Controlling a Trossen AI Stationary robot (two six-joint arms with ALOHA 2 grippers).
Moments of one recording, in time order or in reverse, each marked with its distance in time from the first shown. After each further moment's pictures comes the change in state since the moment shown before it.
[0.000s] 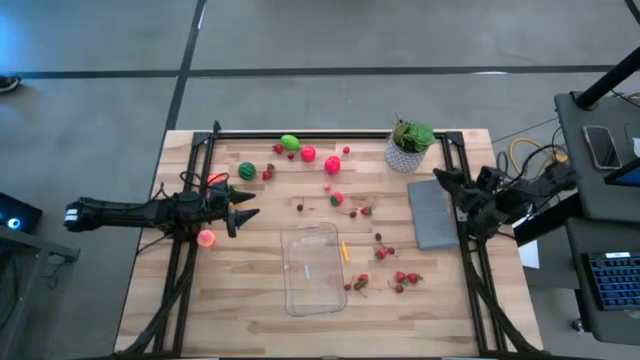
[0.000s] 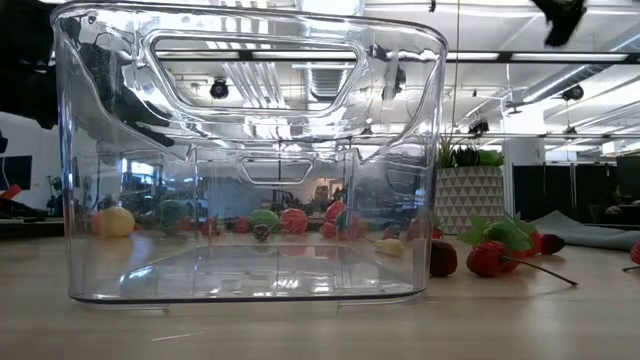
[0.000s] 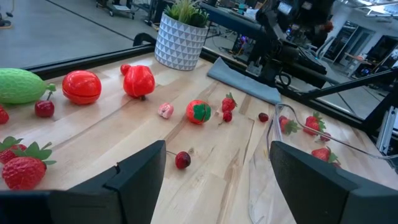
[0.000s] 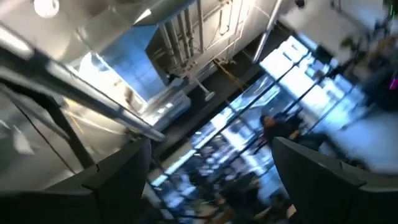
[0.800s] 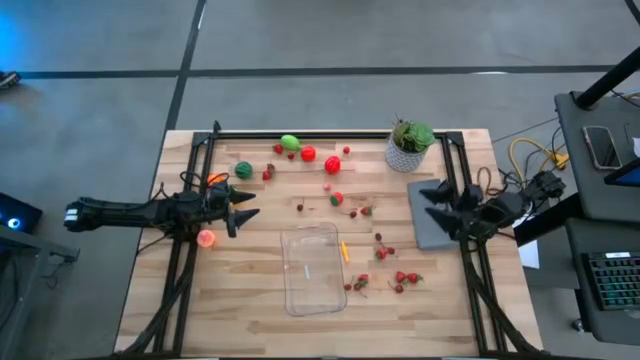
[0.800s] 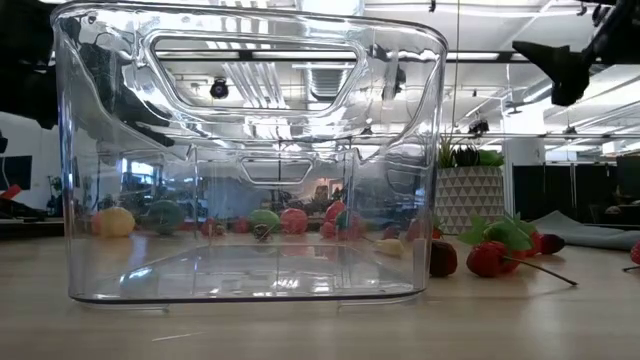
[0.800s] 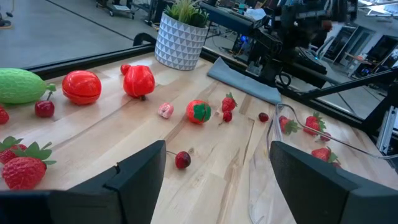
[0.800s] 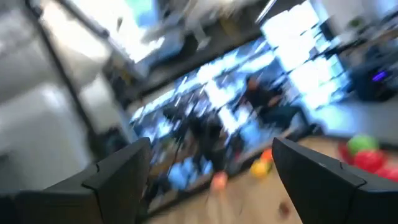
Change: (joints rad) left arm 0.000 0.000 0.000 0.000 0.000 0.000; right arm 0.007 -0.304 -0.242 -0.299 -0.032 -0.025
